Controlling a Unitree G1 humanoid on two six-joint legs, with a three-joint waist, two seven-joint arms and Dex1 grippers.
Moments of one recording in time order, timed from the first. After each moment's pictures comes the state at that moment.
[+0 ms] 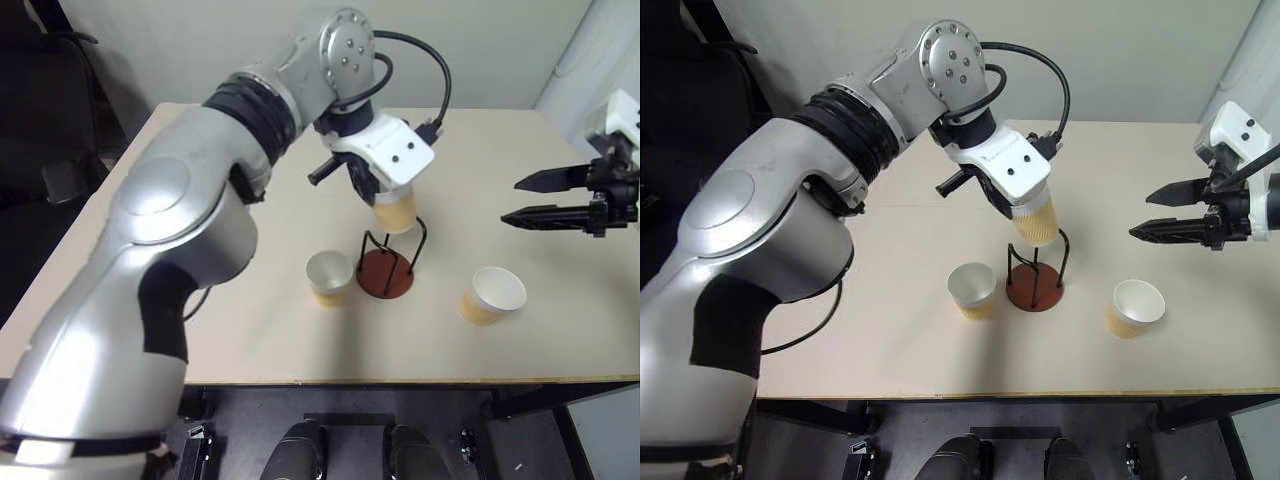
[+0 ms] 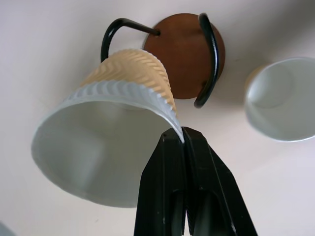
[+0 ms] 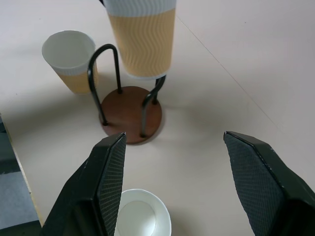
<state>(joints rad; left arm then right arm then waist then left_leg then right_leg) -1.91 0.36 -1.28 1.14 -0.33 -0.43 -1.58 -0.80 -1.29 -0.03 -0.16 0.58 0.97 1.21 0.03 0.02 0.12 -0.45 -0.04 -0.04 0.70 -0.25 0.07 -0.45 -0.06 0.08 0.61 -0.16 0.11</state>
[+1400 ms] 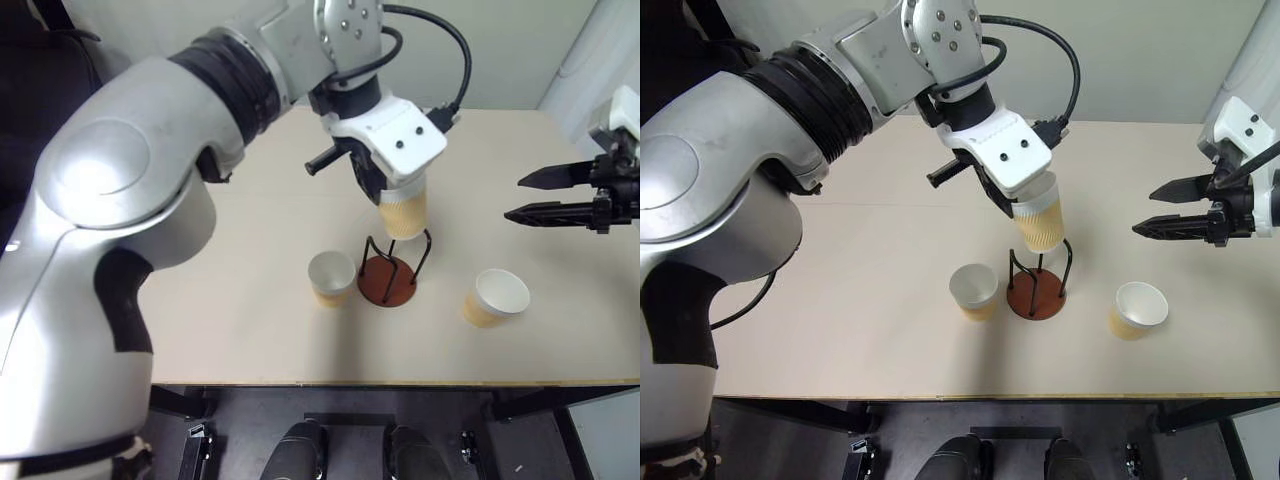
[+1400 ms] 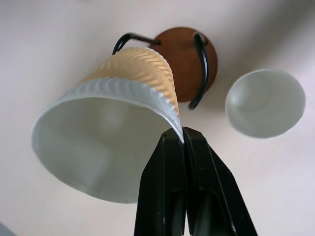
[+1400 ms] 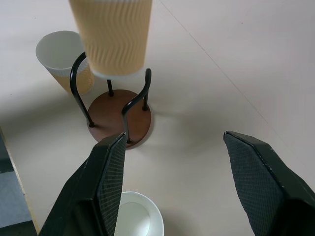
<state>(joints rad) -2.02 0.45 -1.51 0.98 -0.61 -0.44 -1.58 -0.82 -1.29 -0.02 -0.14 0.55 0.96 1.23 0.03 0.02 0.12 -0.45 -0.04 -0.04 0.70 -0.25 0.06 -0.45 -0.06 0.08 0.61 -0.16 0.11</state>
